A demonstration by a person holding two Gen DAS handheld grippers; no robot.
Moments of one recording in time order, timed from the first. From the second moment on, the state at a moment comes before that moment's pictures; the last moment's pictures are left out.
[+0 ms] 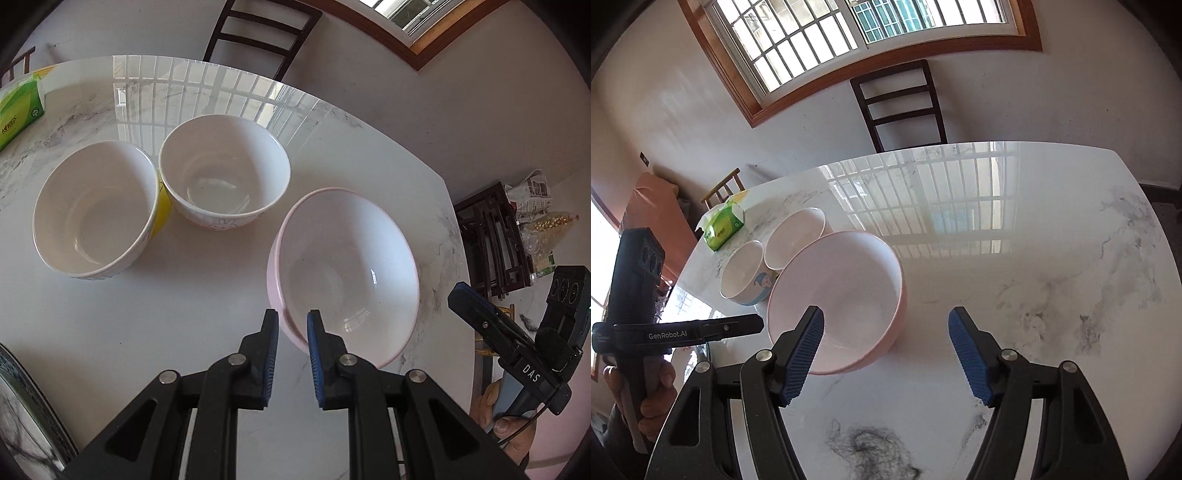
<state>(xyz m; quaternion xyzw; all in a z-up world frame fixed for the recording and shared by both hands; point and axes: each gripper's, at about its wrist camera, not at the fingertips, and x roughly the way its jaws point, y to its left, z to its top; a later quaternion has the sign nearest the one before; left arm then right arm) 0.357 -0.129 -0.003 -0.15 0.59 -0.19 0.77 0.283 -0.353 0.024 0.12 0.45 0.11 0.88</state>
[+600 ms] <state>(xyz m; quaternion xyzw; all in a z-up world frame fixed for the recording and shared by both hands) 0.369 -0.130 -0.027 -0.14 0.61 -0.13 0.77 0.345 -0.345 -0.024 0.10 0.54 0.10 0.83</state>
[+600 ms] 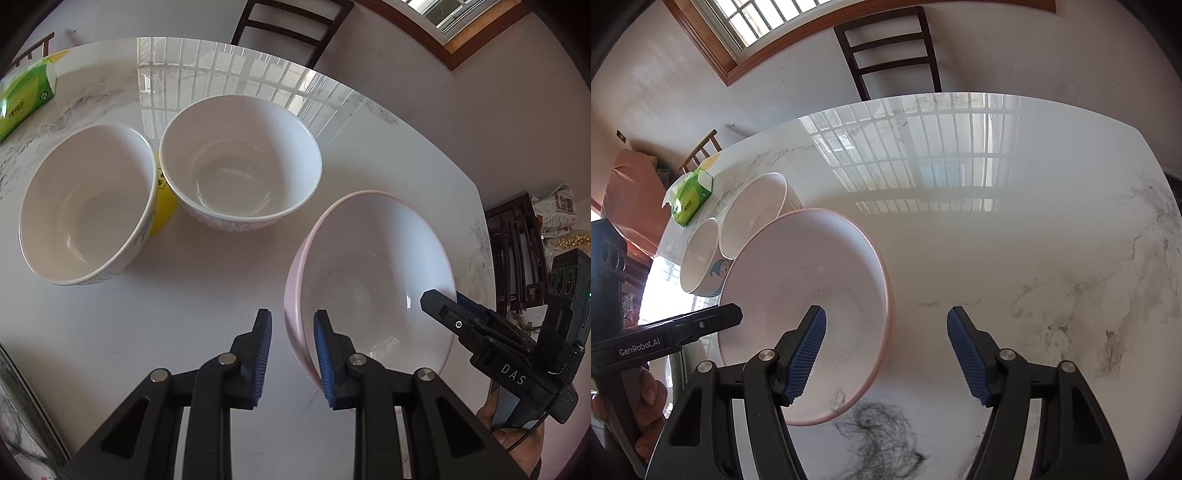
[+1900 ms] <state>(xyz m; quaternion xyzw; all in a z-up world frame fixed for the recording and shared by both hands) 0.159 0.012 -0.023 -0.08 0.66 -0.05 0.75 0.176 -0.185 -0.066 0.16 0.67 0.24 0.69</state>
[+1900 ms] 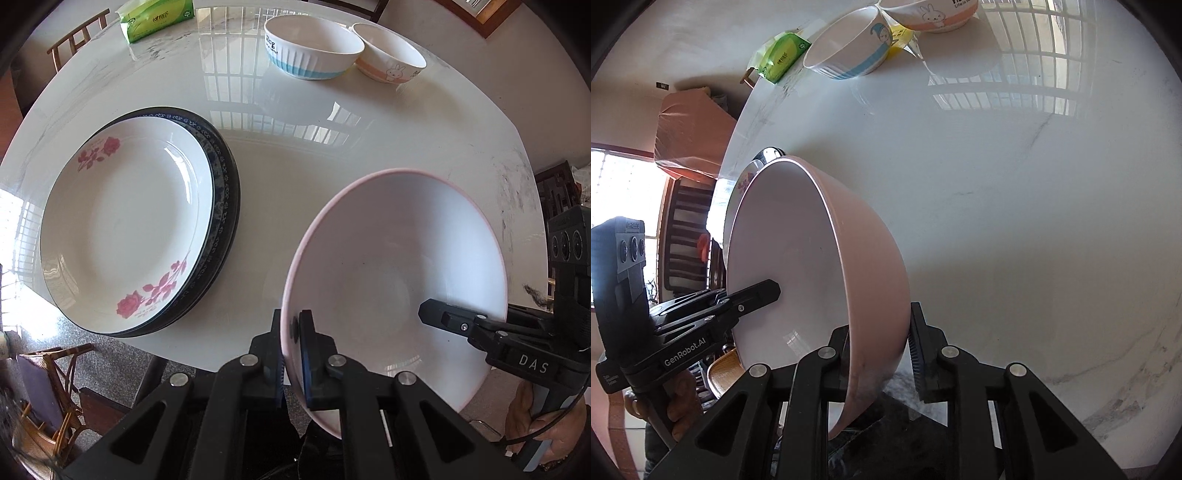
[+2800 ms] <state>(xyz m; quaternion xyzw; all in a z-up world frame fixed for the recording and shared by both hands) 0.163 0.023 -0.017 -0.05 0.59 -0.06 0.80 0.167 -0.163 -0.070 0.10 0.65 0.22 0.72</state>
